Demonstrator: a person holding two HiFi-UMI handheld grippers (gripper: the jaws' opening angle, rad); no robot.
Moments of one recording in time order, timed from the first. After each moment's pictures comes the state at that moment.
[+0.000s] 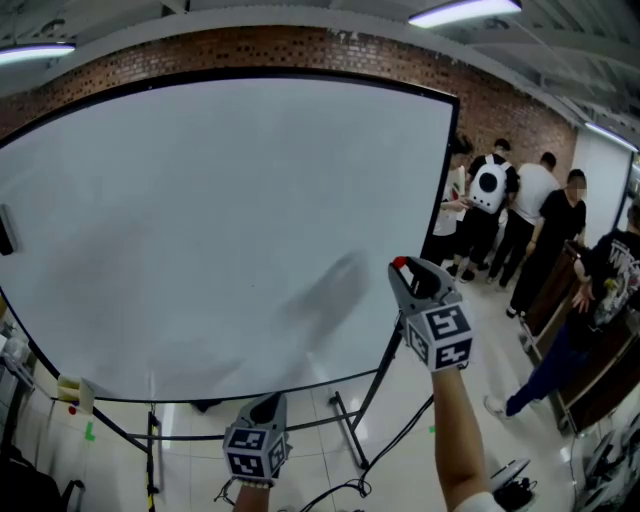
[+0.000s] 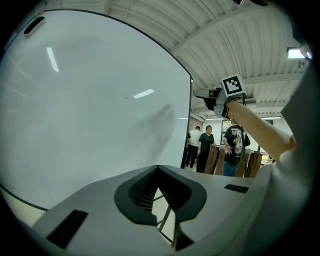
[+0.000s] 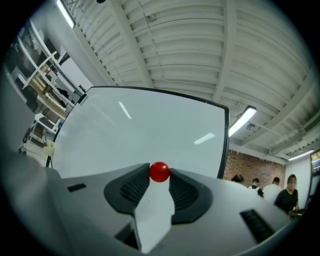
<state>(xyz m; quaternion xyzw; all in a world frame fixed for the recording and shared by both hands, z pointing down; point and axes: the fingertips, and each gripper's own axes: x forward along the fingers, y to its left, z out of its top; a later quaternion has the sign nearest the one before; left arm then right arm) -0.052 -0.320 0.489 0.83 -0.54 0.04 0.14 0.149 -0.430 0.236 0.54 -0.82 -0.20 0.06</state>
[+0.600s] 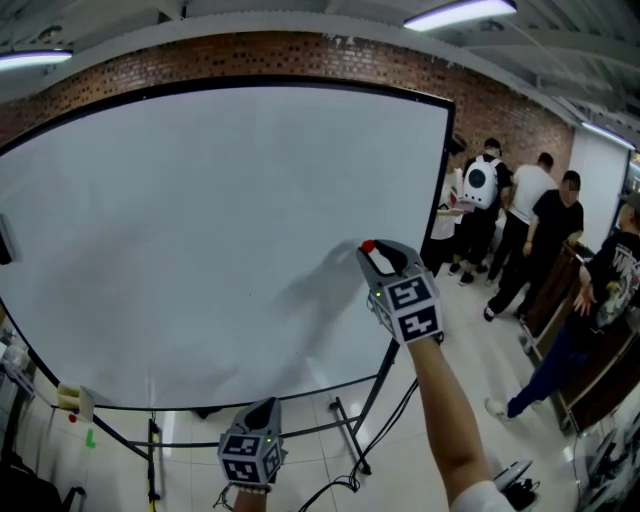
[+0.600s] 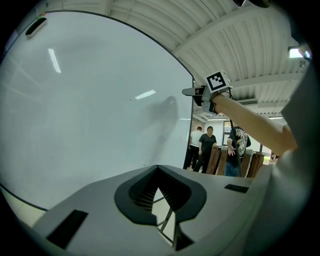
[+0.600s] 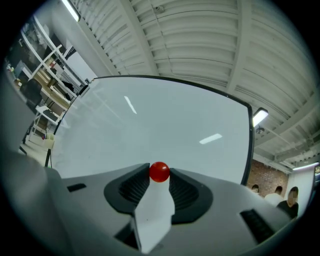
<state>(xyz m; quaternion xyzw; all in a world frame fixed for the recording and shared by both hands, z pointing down) -0.063 -0.324 0.488 0.83 -0.55 0.03 0.14 0.103 -0.483 0.221 0.52 -0.82 -0.22 0.11</state>
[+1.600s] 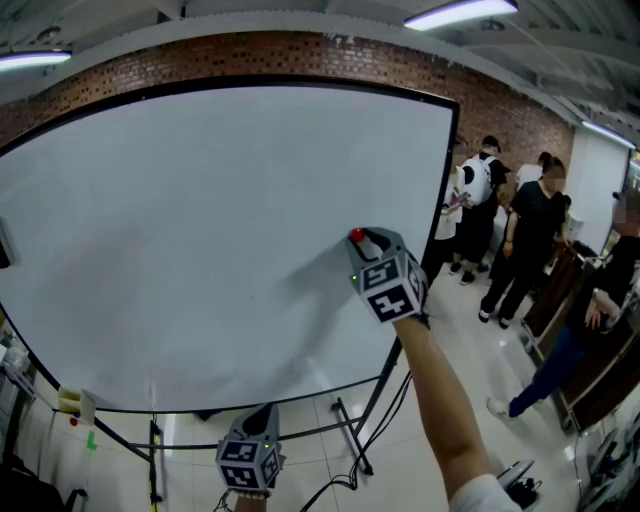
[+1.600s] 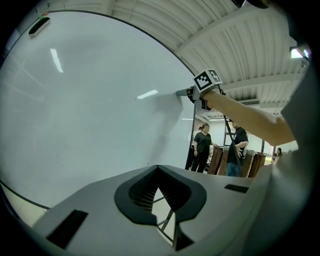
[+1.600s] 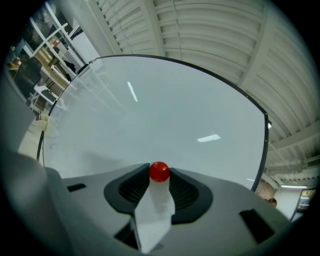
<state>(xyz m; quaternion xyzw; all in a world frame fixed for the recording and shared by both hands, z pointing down) -0.077 -0.323 0.494 0.82 -0.55 0.03 0.14 0.079 -0.529 0.220 0.54 -0.78 -0.25 0.18</state>
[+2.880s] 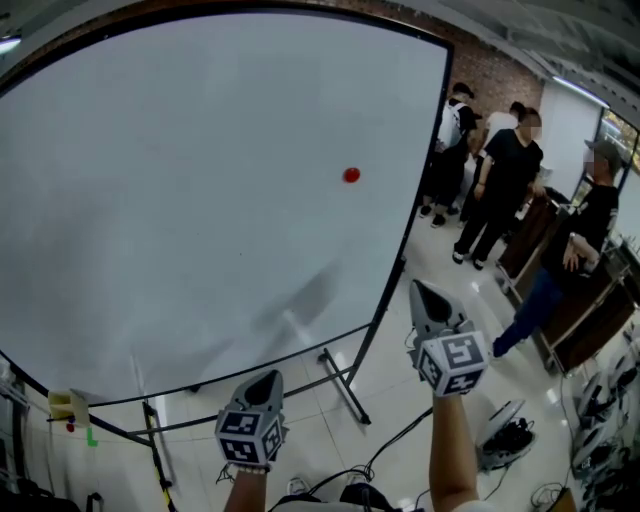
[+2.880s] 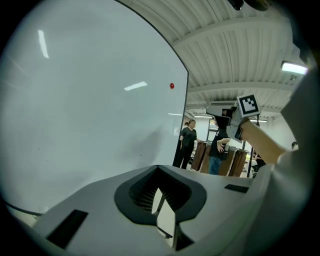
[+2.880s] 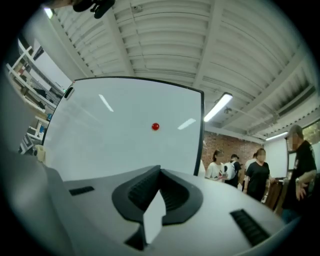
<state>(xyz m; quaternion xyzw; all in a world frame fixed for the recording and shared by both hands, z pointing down) -0.081 -0.330 0.518 0.87 -0.47 0.06 0.16 0.167 -0.371 0.343 0.63 -0.77 -0.10 0.06</state>
